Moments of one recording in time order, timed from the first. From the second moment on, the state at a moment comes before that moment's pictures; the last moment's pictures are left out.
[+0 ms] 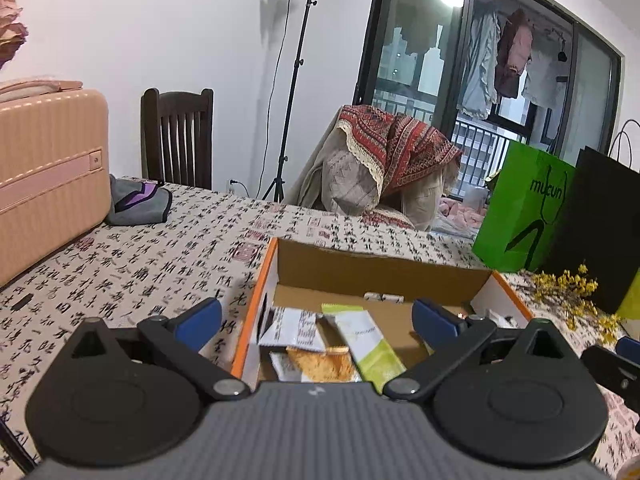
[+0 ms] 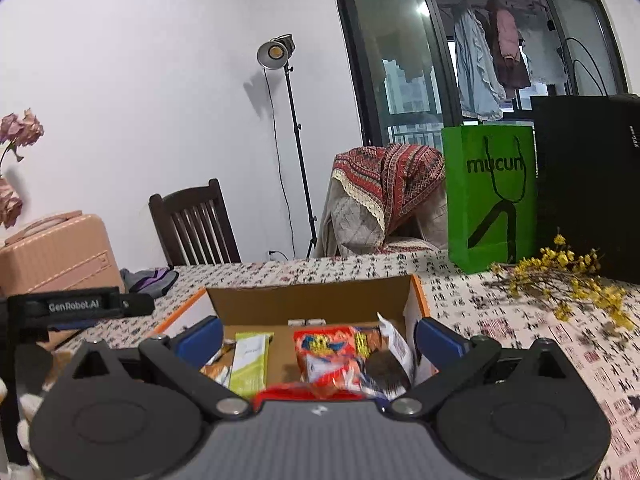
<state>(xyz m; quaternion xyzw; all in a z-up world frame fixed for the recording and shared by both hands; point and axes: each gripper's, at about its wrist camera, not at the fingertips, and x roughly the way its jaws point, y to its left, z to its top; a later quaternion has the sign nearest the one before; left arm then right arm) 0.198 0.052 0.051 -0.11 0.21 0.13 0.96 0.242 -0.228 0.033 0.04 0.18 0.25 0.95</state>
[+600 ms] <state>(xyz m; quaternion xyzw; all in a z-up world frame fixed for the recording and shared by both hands) 0.146 0.046 0.004 -0.09 0.29 0.13 0.94 0.195 -0.246 -0.030 0.05 0.25 0.27 0.93</state>
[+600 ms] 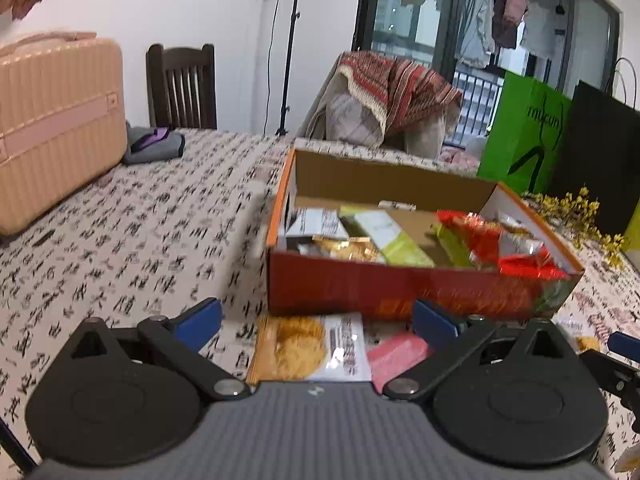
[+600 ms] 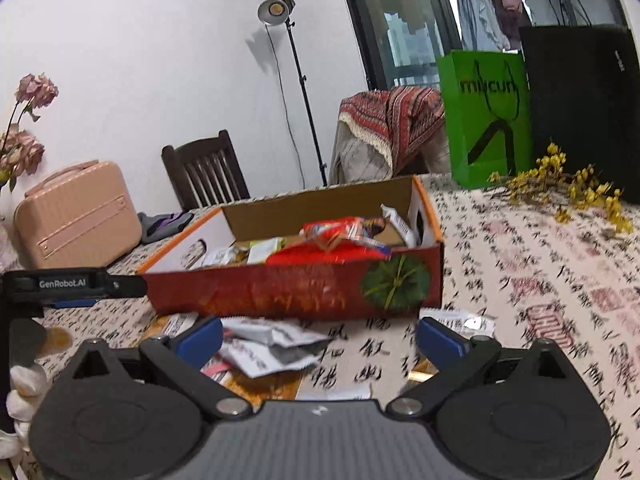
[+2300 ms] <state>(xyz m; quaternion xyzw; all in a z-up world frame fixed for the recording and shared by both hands) 0.114 0.052 -0.003 -0.09 0.31 0.12 0.94 0.187 -0.241 -0.045 0.01 0.30 0.23 0.92</state>
